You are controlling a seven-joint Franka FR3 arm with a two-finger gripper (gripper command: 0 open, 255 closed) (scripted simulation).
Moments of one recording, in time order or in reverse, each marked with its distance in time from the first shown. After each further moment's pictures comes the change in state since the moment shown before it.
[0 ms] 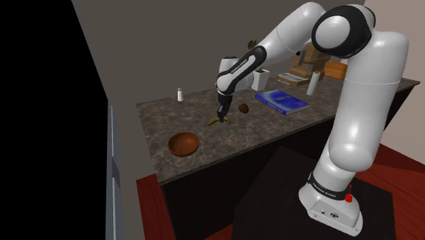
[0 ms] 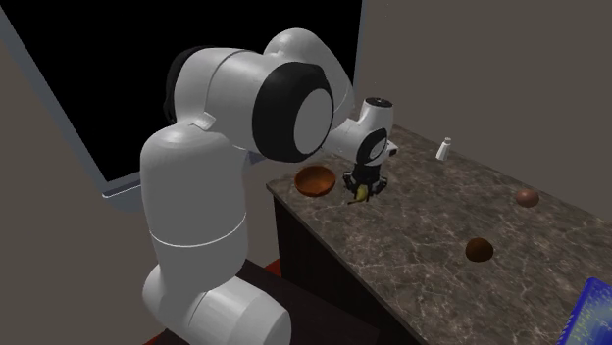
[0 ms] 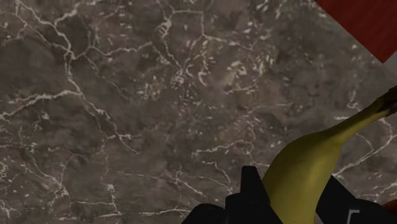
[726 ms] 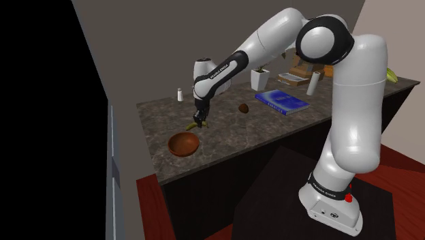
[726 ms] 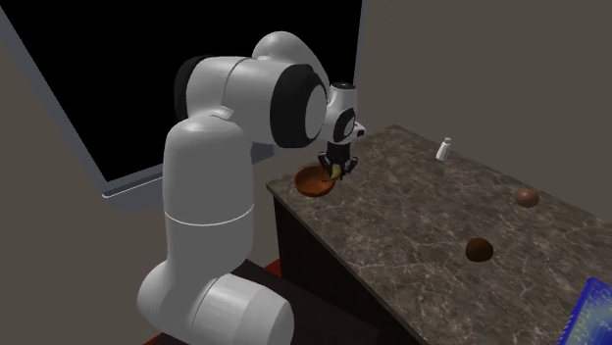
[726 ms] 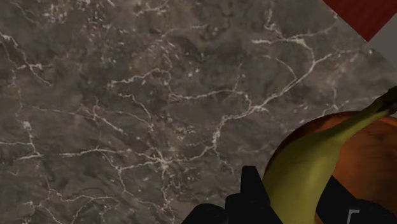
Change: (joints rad) arm 0.131 0.139 0.076 0.207 -0.024 -0.061 0.227
